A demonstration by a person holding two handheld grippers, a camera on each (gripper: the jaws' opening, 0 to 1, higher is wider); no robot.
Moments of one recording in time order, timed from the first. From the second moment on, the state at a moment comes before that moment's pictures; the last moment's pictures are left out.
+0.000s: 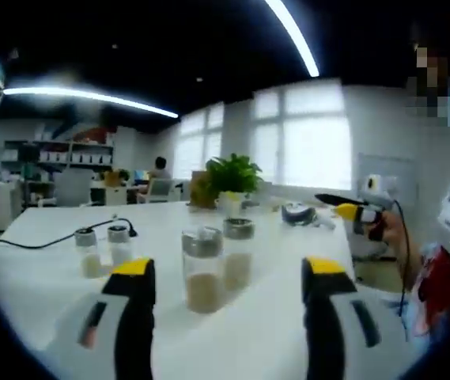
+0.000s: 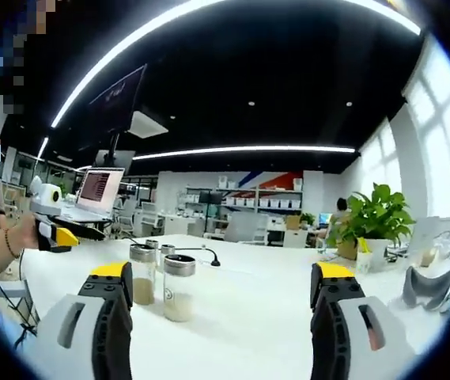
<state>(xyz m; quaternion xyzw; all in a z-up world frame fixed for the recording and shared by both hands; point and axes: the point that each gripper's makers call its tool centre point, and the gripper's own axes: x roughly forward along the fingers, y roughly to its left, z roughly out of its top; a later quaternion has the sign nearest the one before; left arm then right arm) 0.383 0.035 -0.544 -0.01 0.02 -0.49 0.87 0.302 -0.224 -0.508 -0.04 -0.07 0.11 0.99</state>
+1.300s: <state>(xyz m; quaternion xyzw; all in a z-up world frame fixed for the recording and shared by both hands) 0.451 -0.048 -0.601 0.01 0.09 -0.67 0.74 0.288 -0.242 -0.507 0.00 -0.10 0.12 0.99</state>
